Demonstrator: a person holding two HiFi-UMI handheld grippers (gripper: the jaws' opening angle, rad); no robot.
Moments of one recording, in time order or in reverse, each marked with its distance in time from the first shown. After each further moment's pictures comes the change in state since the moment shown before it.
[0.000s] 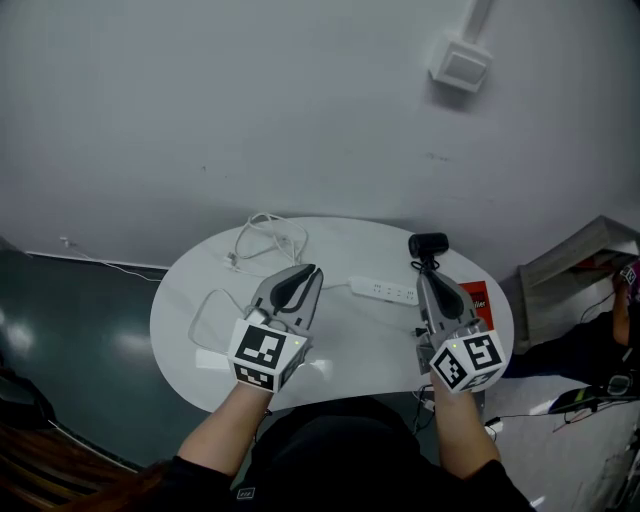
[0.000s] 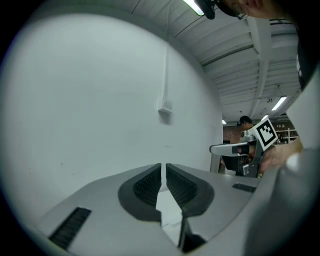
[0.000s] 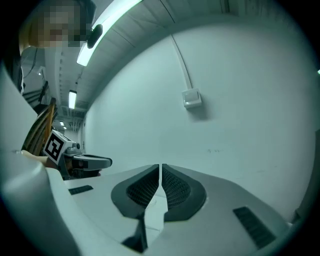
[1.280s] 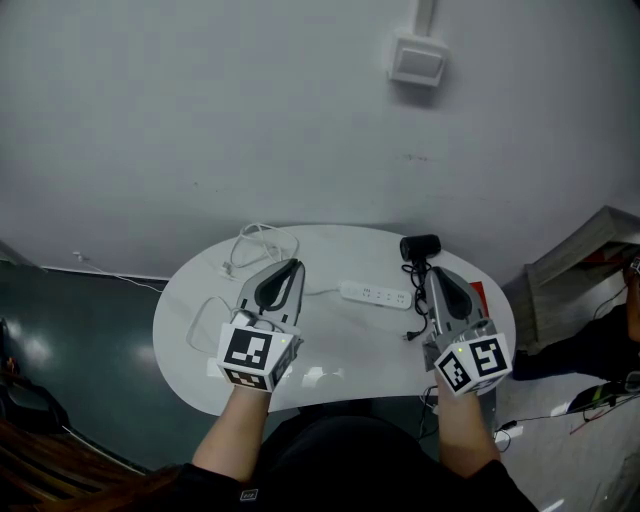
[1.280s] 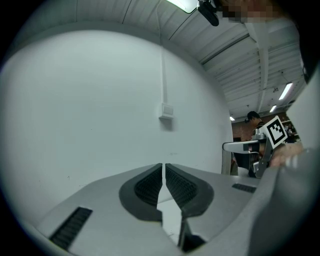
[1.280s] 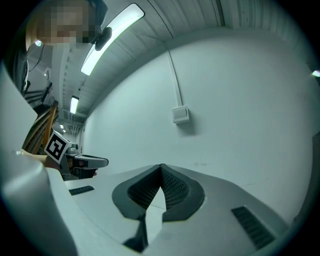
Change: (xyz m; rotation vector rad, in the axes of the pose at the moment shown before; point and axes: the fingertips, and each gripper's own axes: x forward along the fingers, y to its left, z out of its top) left arm 0.014 -0.019 0.032 0.065 -0.048 0.123; right arm -0.039 -0.049 0.028 -0.022 -0.121 -0.020
